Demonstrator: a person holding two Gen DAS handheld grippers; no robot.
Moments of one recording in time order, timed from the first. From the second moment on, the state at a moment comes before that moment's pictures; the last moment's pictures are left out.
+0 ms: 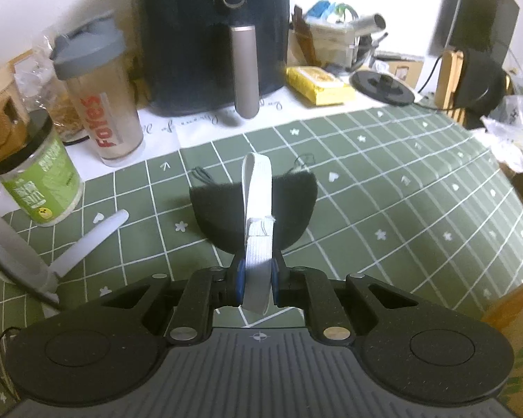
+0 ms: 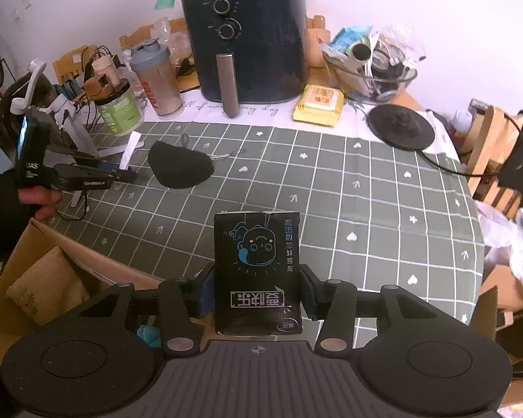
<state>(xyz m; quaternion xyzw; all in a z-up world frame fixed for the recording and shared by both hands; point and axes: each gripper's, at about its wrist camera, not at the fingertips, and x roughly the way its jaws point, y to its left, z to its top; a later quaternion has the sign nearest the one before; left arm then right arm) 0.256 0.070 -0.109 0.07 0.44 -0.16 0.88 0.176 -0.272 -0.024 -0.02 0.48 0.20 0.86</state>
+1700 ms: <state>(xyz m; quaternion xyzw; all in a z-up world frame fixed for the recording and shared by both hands) 0.071 0.010 -0.007 -0.04 0.48 -0.17 0.86 0.095 -0.269 0.012 0.01 0.42 0.34 0.84</state>
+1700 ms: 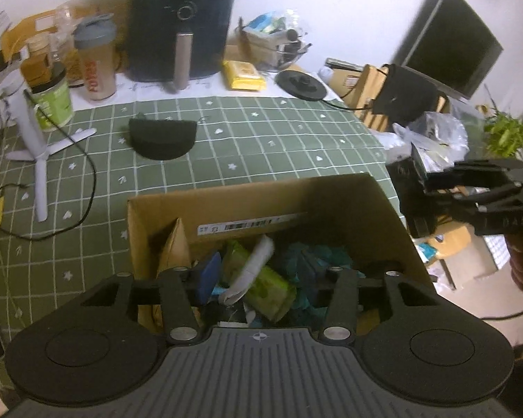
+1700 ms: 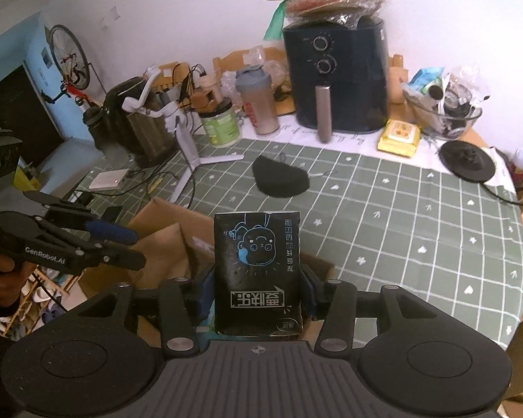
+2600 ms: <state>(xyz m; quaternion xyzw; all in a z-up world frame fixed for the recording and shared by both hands) 0.040 0.053 0.000 -0.08 0.47 -0.05 0.88 0.112 -0.190 0.008 0.01 0.46 0.44 0.77</state>
